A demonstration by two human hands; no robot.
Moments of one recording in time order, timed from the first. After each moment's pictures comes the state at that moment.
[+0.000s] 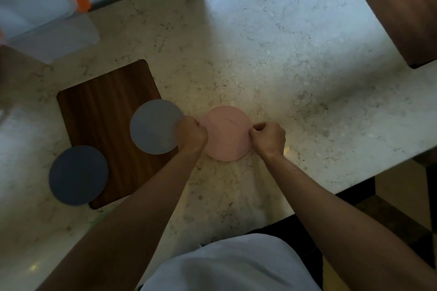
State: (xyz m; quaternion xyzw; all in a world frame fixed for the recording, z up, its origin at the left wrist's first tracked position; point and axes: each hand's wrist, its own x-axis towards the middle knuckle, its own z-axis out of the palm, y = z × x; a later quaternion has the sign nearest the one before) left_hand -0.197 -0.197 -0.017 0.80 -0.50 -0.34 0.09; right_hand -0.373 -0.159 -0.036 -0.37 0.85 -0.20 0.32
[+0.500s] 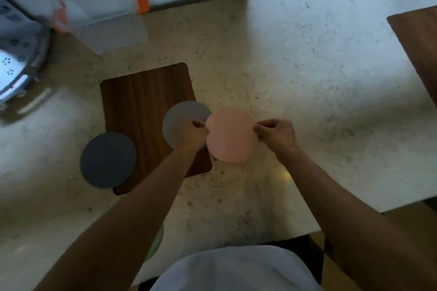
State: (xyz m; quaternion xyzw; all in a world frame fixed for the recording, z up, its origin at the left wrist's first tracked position) left_hand -0.122 -0.197 0.002 0.80 -0.33 -0.46 0.20; right_hand -0.337 -0.198 -0.011 -0.35 0.76 -0.25 0.49
